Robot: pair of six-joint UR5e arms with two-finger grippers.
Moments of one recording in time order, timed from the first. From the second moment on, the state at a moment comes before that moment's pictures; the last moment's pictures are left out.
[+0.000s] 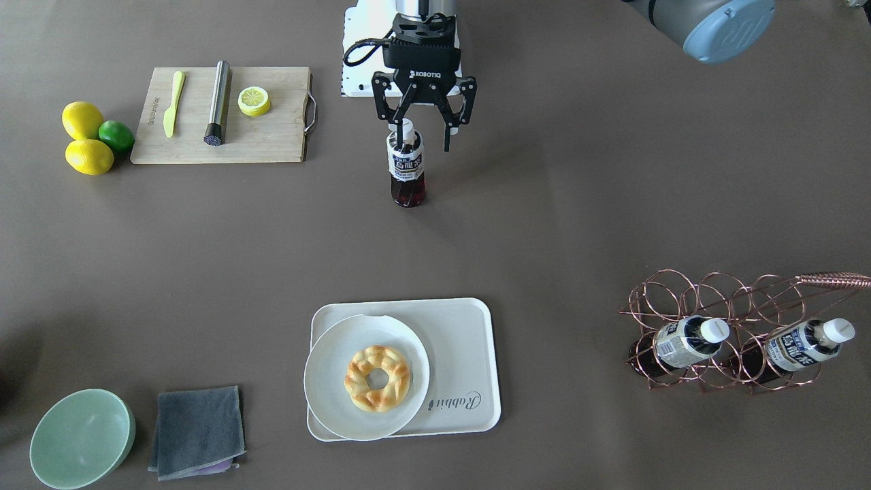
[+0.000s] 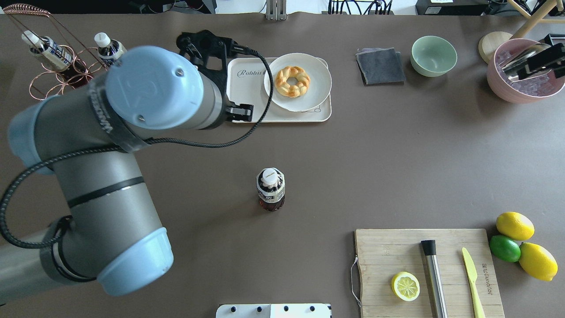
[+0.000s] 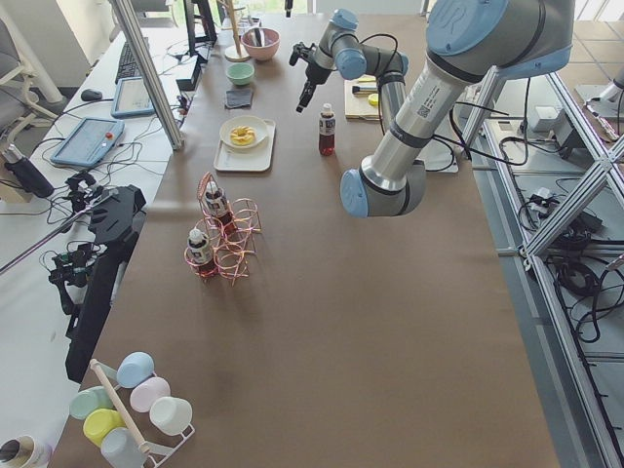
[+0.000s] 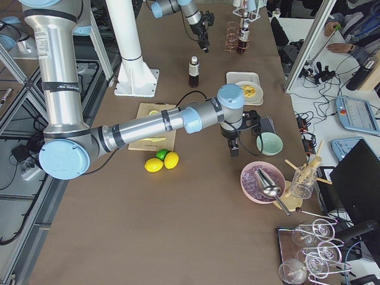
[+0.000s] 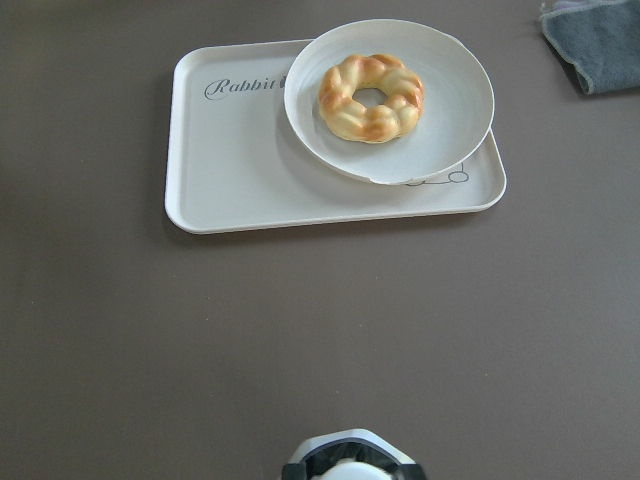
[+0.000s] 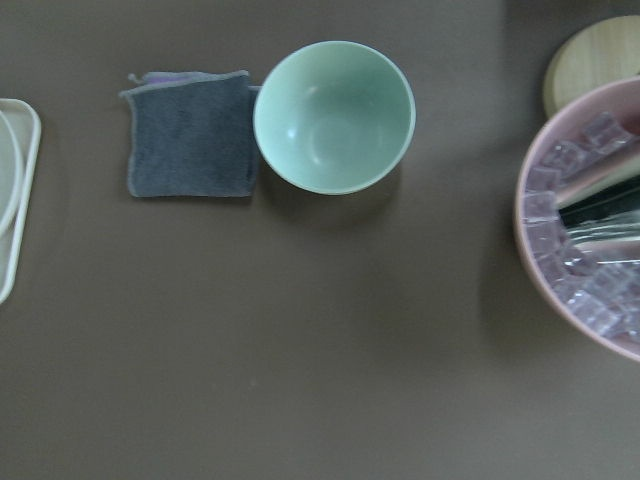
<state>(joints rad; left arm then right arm) -0.55 -2.33 -2.01 -1.29 -1.55 -1.06 1.34 -1.42 1.84 -1.48 2.36 0.42</state>
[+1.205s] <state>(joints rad) -0.96 -1.93 -2.07 -1.54 -1.88 -0.62 0.50 -0.70 1.89 -1.87 1.89 1.38</state>
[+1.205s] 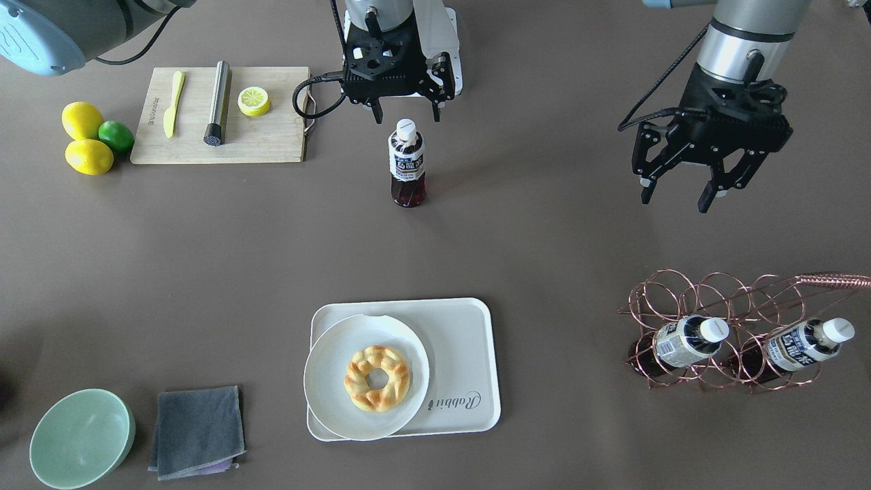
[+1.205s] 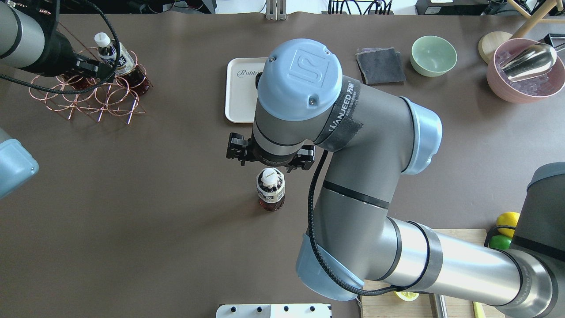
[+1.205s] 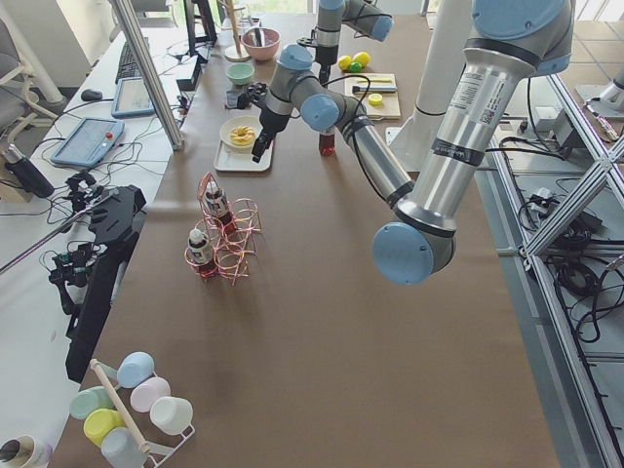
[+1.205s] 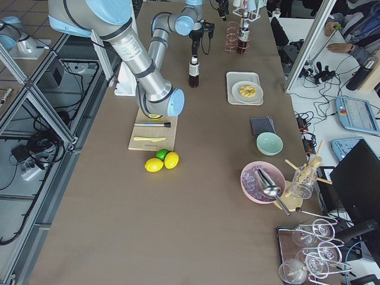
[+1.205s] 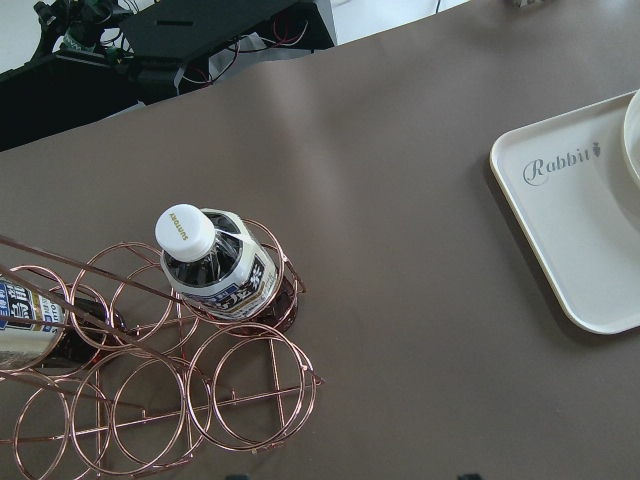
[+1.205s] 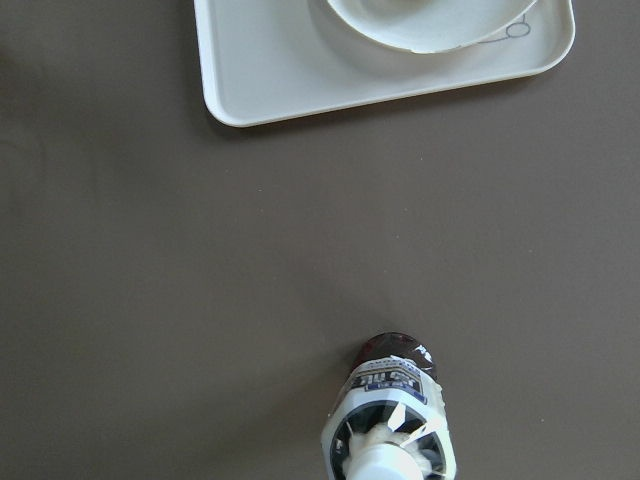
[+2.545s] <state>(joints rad) -0.96 -1.88 -2.08 -1.58 -1.89 -0.64 0.55 -0.60 1.78 -1.95 1.89 1.20</state>
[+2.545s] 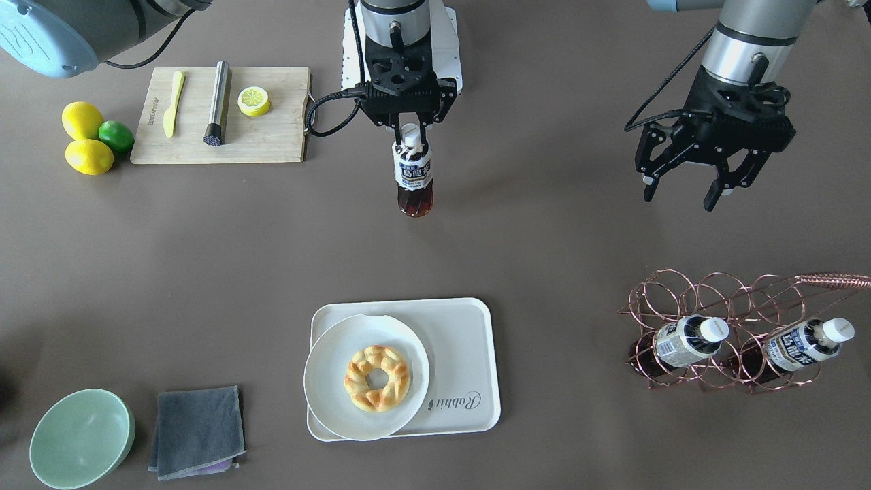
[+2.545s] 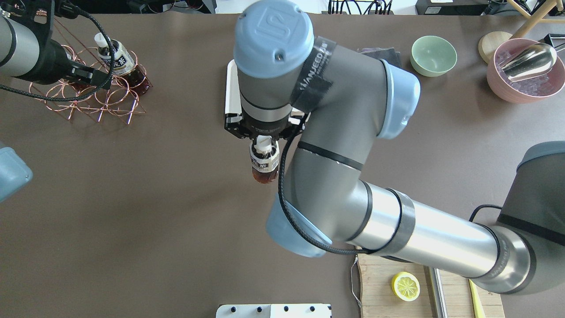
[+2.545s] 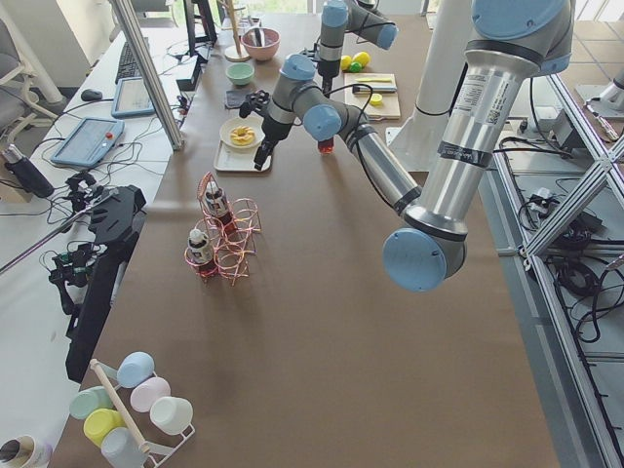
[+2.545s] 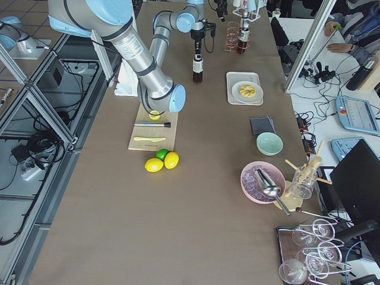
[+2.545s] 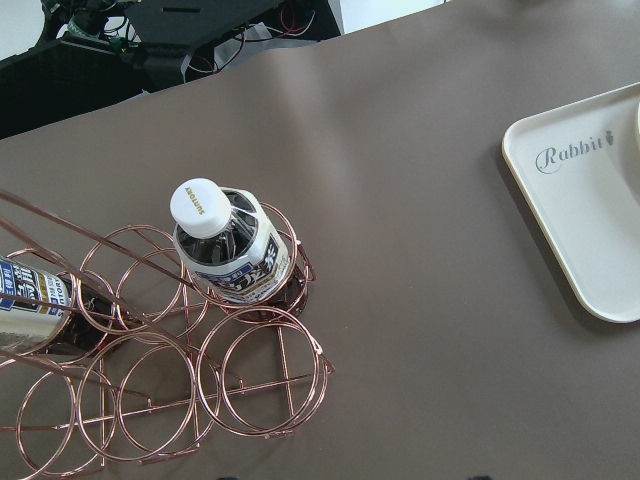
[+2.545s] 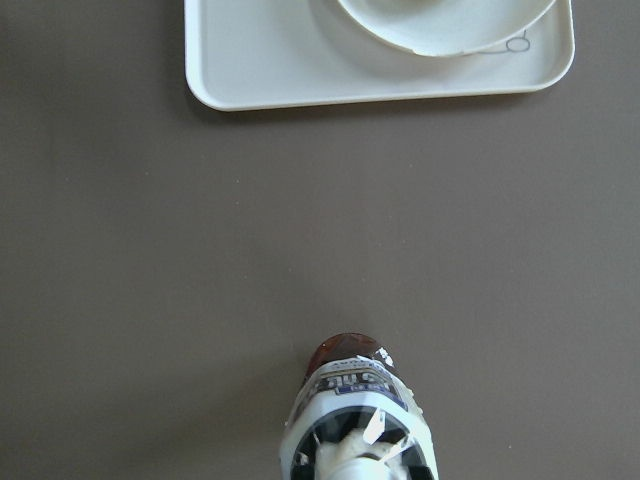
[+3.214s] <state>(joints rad) -0.96 -1.81 -2.09 -1.64 -1.93 -0.63 0.79 -0.21 1.00 -1.64 2.04 1.05</state>
